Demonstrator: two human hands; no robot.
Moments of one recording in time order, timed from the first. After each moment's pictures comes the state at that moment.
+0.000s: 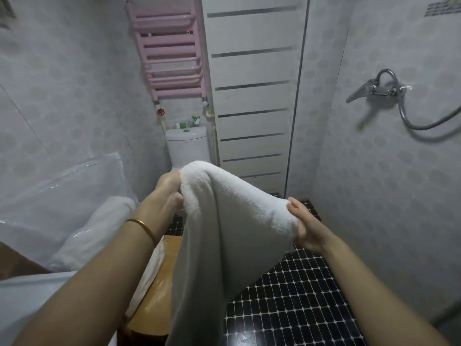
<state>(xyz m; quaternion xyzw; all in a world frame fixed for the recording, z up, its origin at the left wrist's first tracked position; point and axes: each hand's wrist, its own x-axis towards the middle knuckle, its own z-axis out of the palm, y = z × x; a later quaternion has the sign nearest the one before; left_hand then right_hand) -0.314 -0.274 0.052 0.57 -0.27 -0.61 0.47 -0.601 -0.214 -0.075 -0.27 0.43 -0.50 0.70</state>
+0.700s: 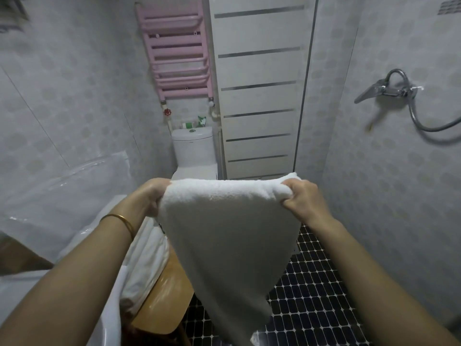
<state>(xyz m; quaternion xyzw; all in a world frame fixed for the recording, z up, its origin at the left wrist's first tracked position) -0.258 -0.287 0.044 0.68 -0.40 -0.56 0.25 -0.576 -0.229 -0.010 -0.64 0.70 -0.31 0.07</state>
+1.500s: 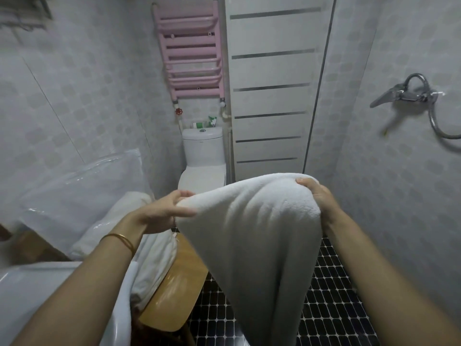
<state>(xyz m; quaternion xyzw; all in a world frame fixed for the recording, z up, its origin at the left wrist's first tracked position) -0.208 -0.279 -0.008 0.50 -0.55 -0.62 0.25 -0.569 -0.238 -0.007 -0.32 0.48 -0.60 0.55</state>
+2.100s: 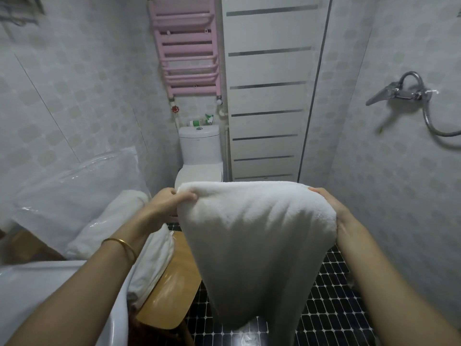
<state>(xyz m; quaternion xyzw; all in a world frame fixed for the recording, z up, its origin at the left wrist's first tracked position) -0.243 -0.261 0.009 0.62 -0.53 -0.48 0.31 -0.598 -0.228 -0.027 -0.25 0.47 -0.53 0.66</state>
